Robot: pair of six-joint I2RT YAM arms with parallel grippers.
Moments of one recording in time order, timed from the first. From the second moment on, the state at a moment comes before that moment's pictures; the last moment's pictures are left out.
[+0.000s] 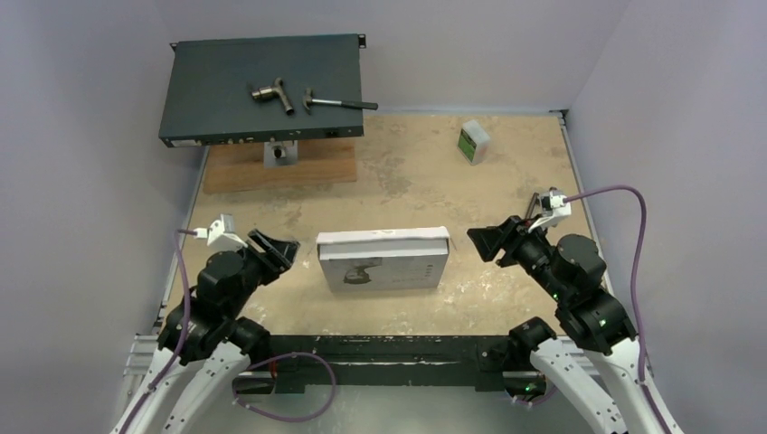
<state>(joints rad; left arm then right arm) -0.50 0.31 0.58 -0.68 -0.21 -0.93 0.46 0.43 0.77 -0.54 -0.04 0.54</state>
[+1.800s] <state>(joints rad) -0.50 0.25 0.75 -0.79 -0.19 -0.71 0.47 0.77 0.90 -0.63 -0.22 0.34</state>
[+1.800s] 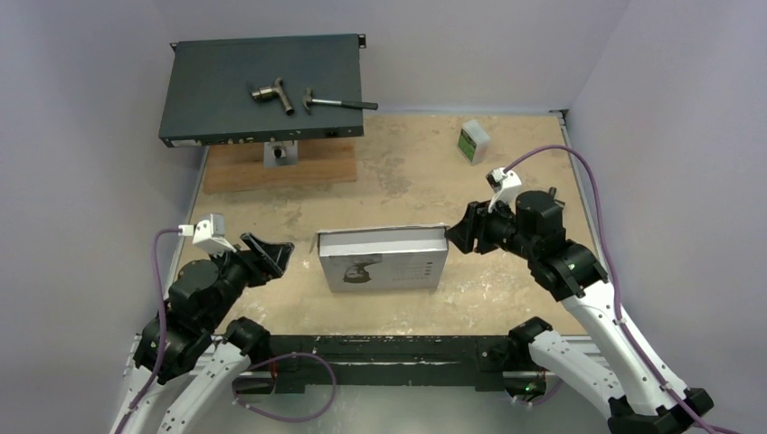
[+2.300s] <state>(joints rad) -0.50 0.27 0.72 -0.70 -0.10 -0.61 0.47 0.76 0.87 -0.52 -0.22 0.37</state>
